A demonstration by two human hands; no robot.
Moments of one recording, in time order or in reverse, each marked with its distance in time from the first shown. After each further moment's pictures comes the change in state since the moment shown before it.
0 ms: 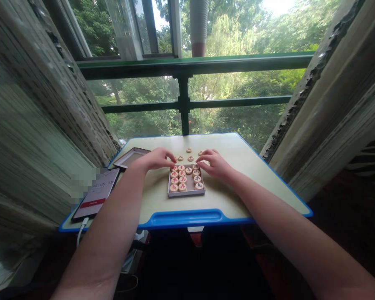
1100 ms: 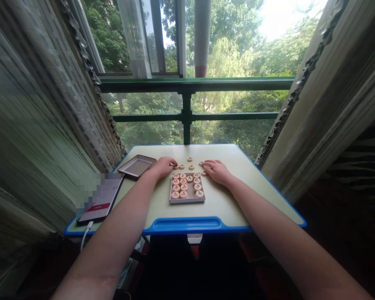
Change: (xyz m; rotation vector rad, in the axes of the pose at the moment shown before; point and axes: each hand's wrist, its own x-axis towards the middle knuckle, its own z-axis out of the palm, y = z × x) left_hand 0.031 -0.031 0.037 0.022 0.292 -0.061; right_hand 0.006 0.044 0.014 -0.207 -0.136 0.217
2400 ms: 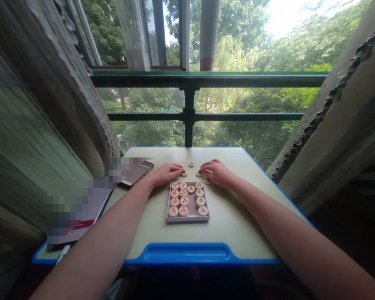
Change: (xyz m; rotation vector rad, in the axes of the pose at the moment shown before) left_hand 0.005 0.006 0.006 -0.407 -0.155 0.096; right_hand 0.032 -0.004 -0.011 0.070 -0.005 -0.286
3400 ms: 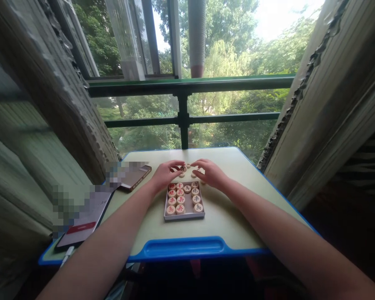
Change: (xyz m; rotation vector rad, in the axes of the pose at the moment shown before) left_hand -0.009 0.035 0.011 -0.159 0.295 0.093; right_hand -0.003 -0.030 -0.004 0.126 0.206 -0.007
